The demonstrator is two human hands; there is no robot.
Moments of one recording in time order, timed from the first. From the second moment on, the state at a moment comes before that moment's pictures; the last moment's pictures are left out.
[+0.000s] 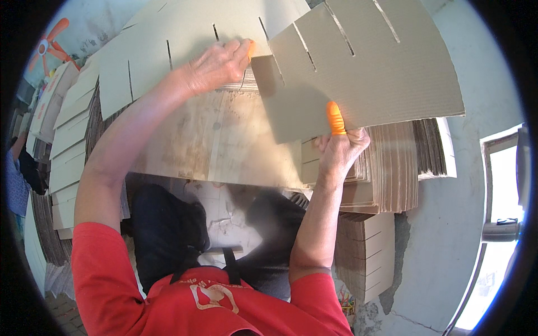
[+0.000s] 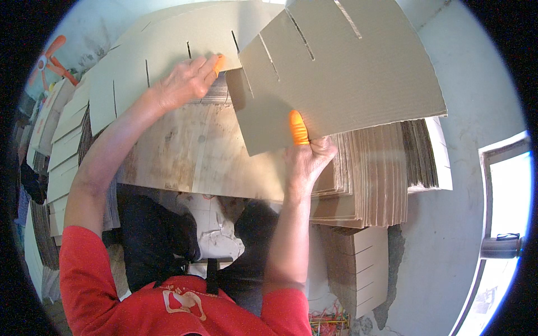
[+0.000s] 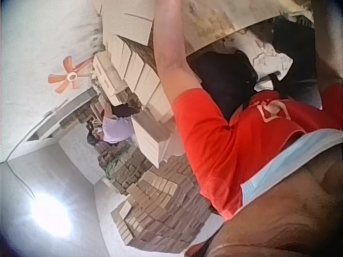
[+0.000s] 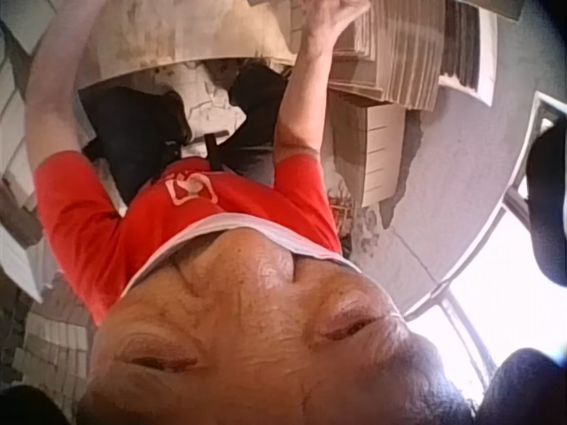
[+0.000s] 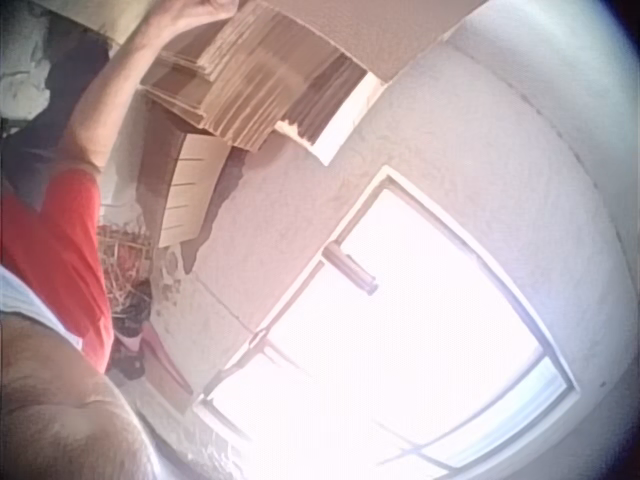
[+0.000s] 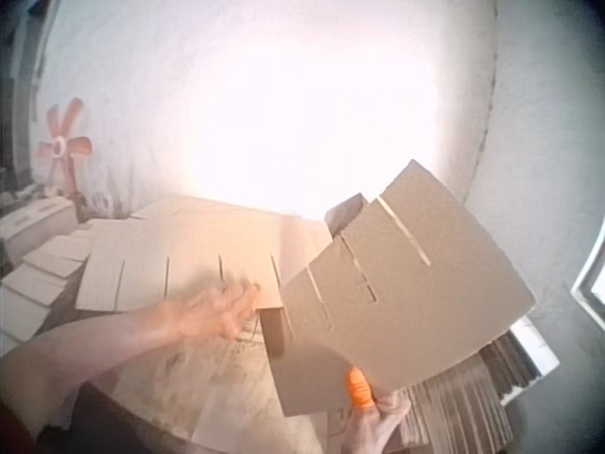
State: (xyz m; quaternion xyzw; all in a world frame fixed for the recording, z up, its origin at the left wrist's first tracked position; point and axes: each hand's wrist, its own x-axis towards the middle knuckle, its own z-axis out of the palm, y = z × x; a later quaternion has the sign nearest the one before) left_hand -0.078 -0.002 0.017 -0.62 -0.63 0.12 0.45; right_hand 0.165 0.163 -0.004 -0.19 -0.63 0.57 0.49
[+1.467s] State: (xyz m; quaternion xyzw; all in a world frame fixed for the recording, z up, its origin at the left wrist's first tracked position) left_hand -0.198 0.044 0.027 -0.54 -0.75 -0.11 0.37; right_hand 0.141 0.133 -0.040 -0.23 -0.66 0.56 0.43
